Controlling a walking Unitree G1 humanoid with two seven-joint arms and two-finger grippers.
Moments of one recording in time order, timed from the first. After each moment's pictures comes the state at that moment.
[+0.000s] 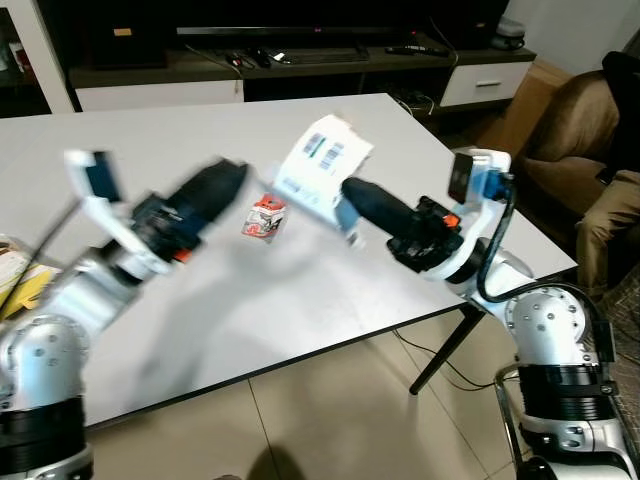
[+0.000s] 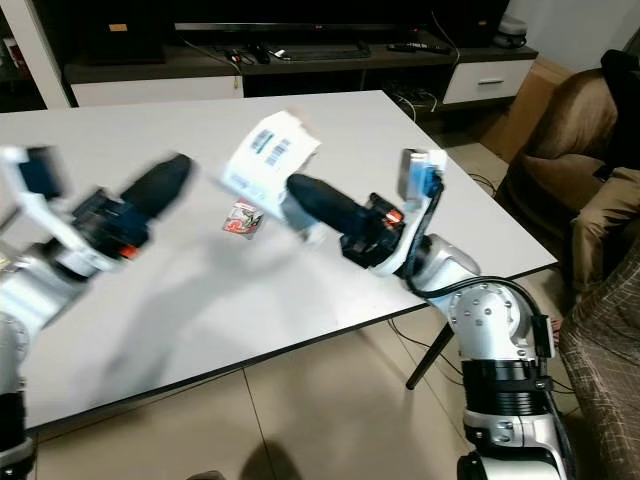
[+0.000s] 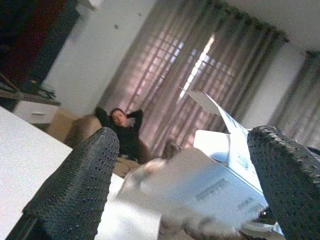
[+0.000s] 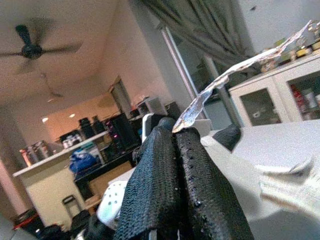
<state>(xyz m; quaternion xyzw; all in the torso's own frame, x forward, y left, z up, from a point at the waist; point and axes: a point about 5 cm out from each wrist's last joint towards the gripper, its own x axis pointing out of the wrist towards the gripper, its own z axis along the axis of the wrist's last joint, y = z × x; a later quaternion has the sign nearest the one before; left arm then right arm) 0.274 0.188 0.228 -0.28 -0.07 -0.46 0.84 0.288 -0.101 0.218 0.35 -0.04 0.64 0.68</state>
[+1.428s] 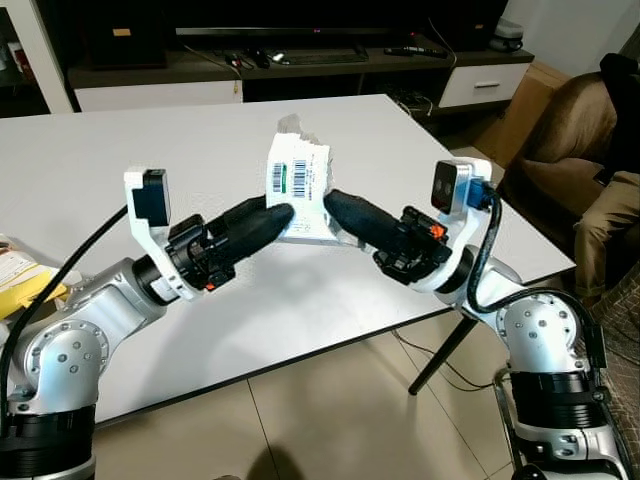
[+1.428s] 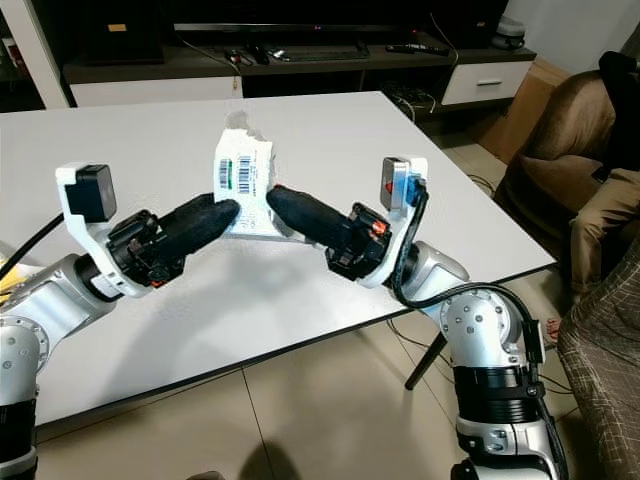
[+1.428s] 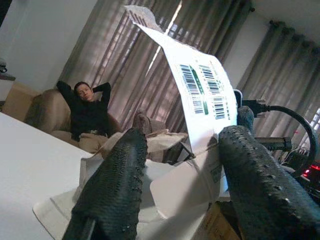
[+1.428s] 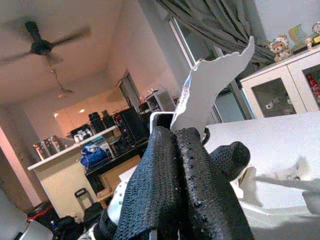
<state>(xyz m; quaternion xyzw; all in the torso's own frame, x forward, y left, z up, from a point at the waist) 0.265 0.168 0.216 -0.26 -0.03 -0.53 0.81 0.282 -0.093 0.215 0.35 -0.02 0.65 0.67</state>
